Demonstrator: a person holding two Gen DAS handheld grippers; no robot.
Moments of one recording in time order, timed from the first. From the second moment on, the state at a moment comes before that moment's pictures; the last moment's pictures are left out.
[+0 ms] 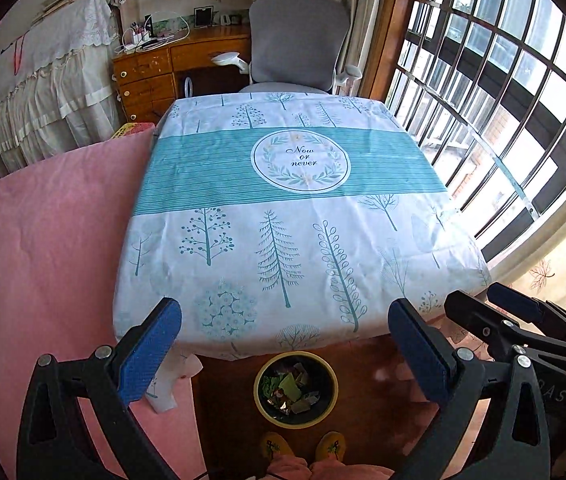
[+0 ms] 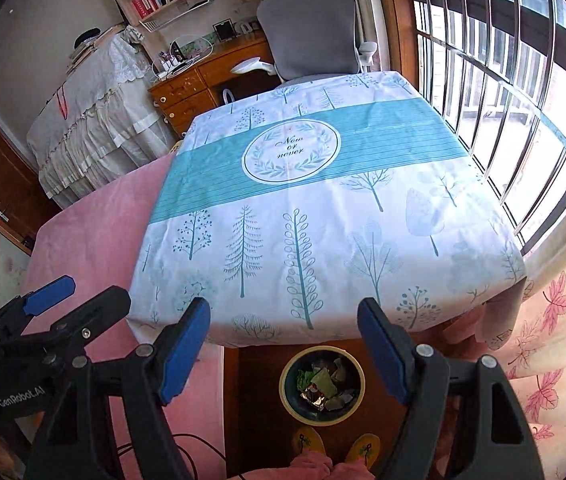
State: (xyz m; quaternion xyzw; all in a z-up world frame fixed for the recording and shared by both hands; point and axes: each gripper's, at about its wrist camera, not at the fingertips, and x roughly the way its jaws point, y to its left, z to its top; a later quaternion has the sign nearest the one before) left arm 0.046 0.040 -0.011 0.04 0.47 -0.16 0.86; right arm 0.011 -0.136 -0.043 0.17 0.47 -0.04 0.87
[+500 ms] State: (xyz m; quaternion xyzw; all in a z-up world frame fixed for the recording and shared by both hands) left arm 0.047 0.038 -0.012 0.04 0.48 -0.09 0.87; right arm 0.021 -0.131 -0.028 0.13 0.46 -0.04 0.88
